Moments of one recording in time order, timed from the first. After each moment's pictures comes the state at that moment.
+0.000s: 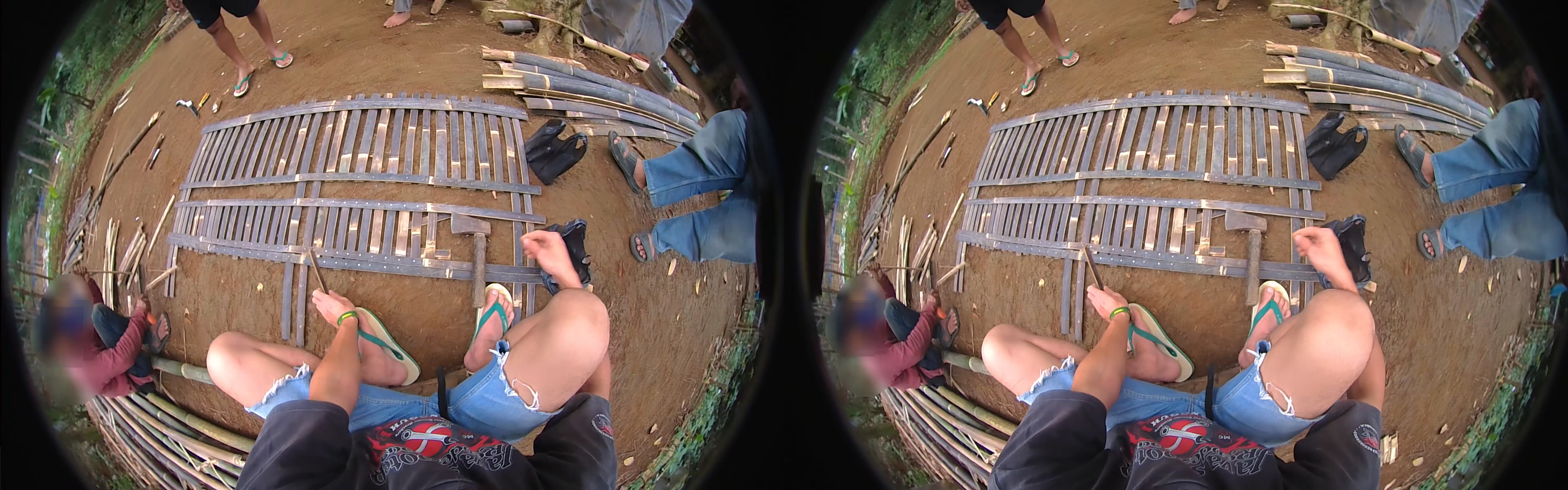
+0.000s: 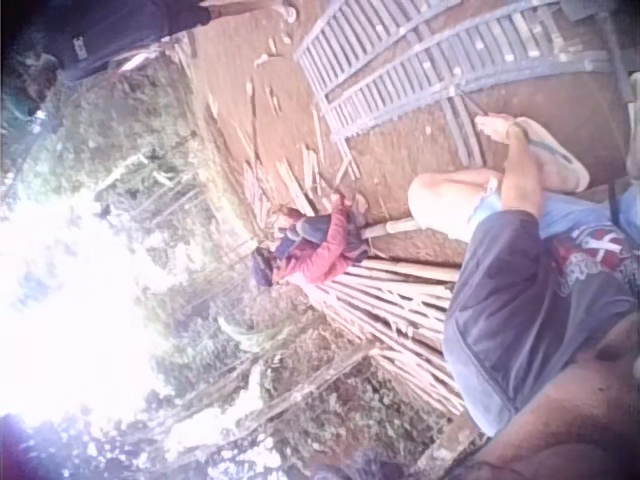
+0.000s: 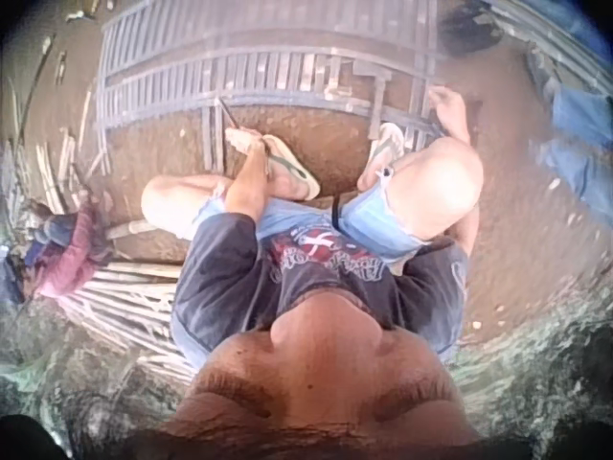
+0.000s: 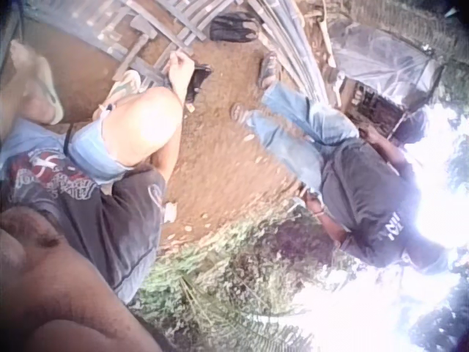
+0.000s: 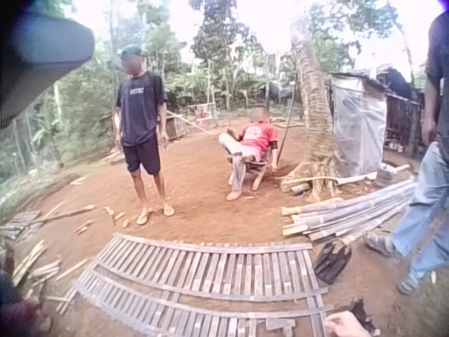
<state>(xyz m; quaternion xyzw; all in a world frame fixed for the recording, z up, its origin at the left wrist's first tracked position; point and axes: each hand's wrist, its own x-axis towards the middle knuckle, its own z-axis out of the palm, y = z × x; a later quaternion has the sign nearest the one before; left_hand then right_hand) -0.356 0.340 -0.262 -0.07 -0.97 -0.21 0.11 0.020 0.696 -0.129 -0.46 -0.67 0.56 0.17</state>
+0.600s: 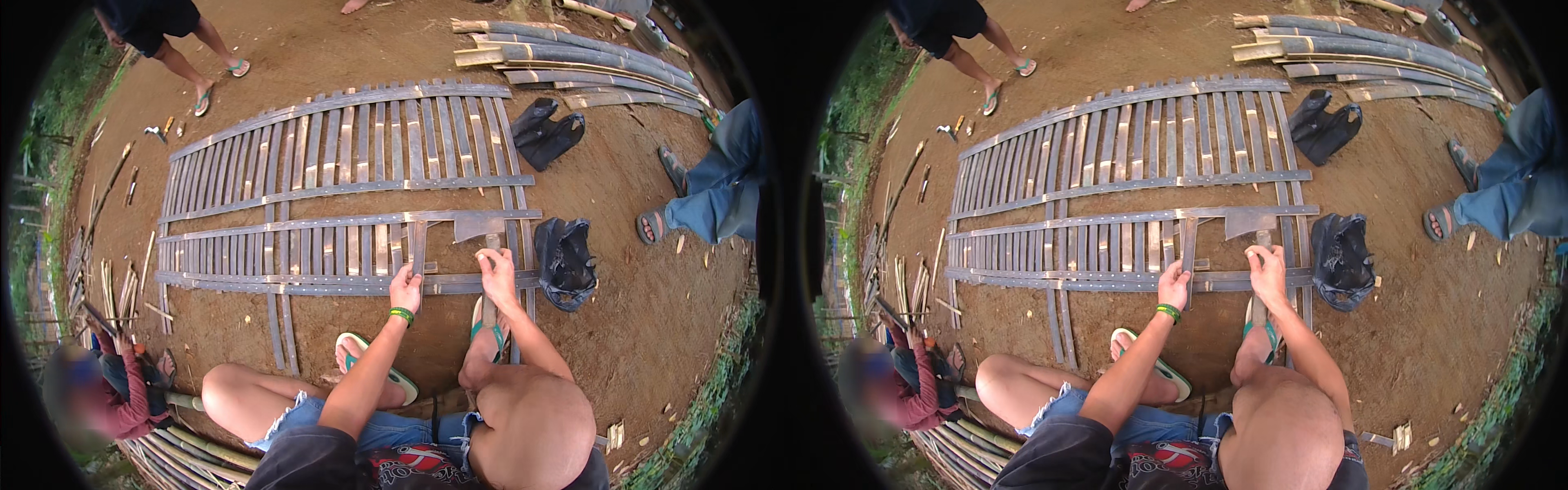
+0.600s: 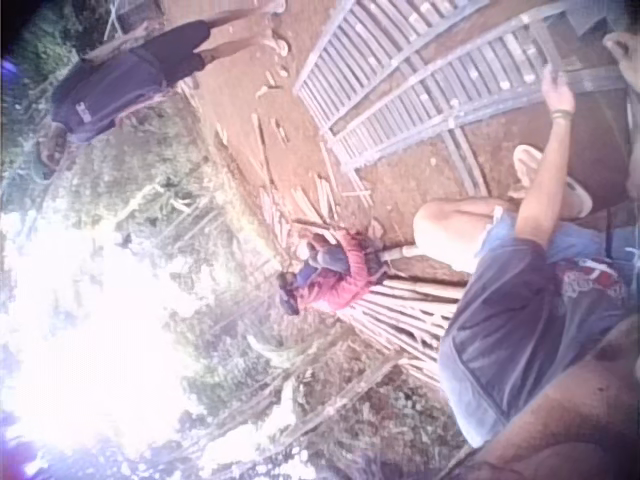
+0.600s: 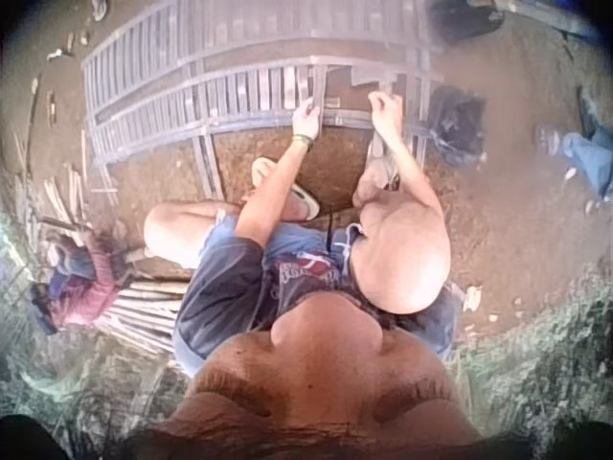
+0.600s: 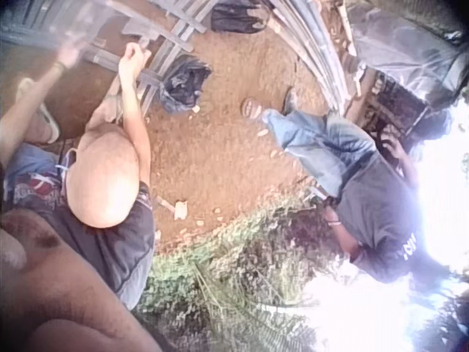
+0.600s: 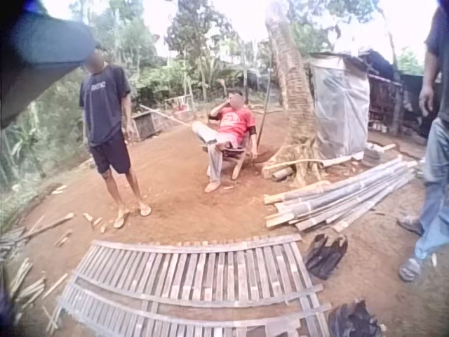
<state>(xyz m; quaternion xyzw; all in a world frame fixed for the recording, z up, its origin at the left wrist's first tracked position) -0.253 0.508 -0.278 -0.20 -0.72 -0.51 -0.43 -0.052 0.631 -0.208 -0.59 -0.67 0.39 0.23</state>
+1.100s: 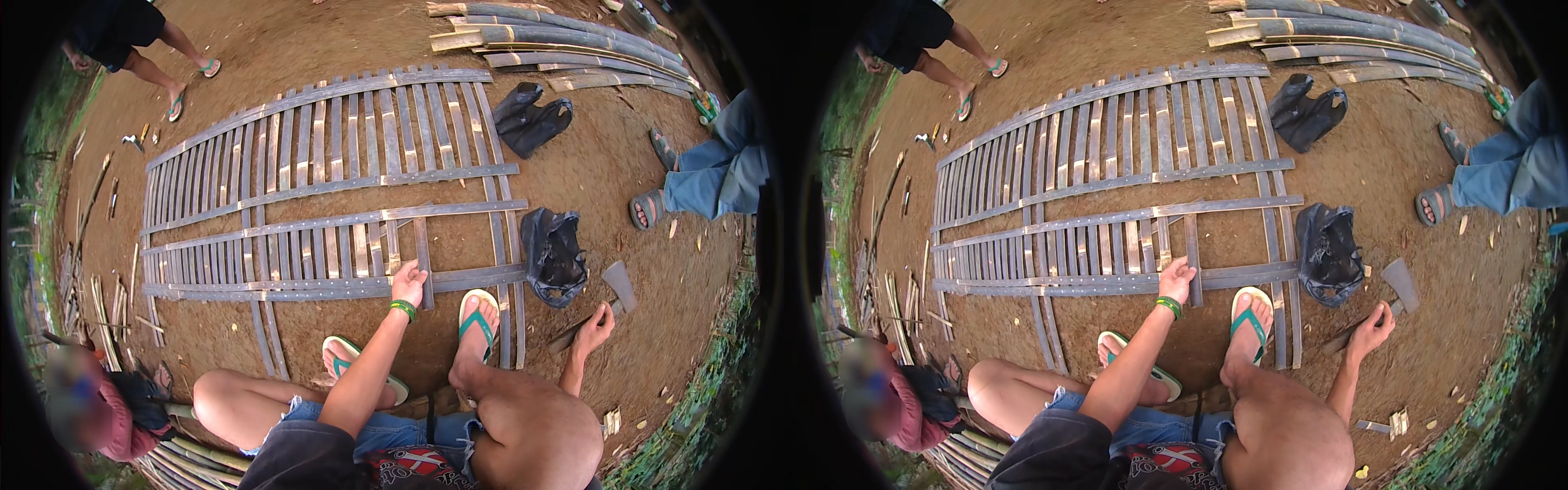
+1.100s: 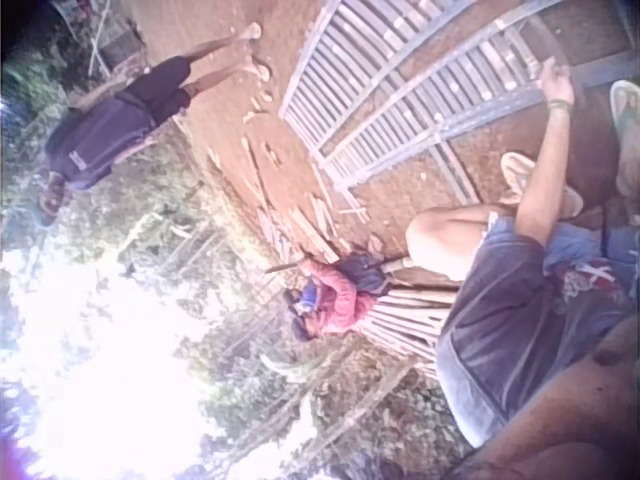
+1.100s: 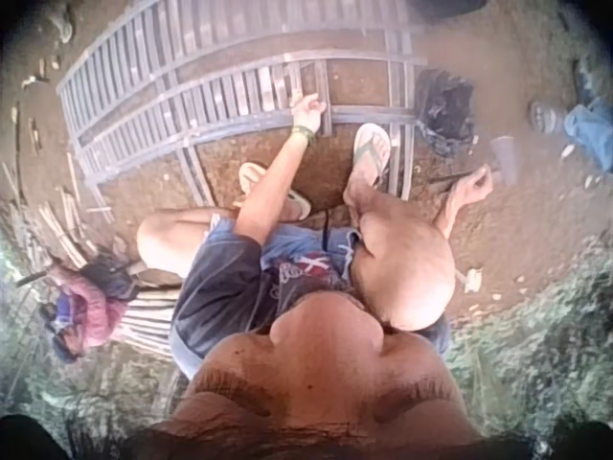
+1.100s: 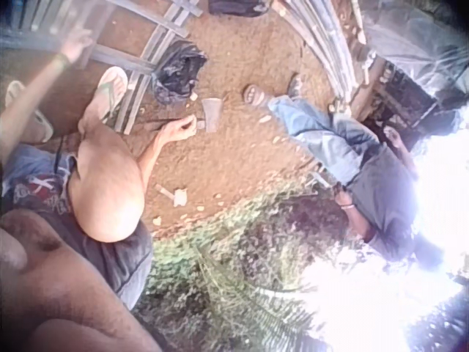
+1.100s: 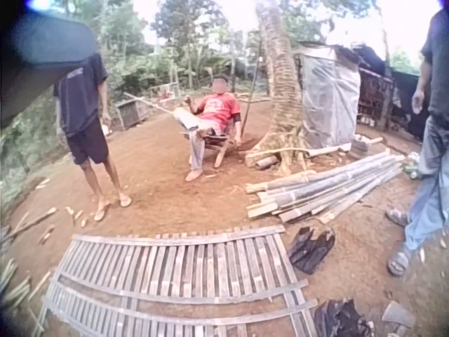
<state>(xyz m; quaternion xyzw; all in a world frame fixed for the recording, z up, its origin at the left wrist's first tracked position) -0.212 0.539 -0.294 -0.11 -0.65 -0.53 -0.54 0.201 0.585 -0.166 -0.79 -0.47 0.05 0.39</state>
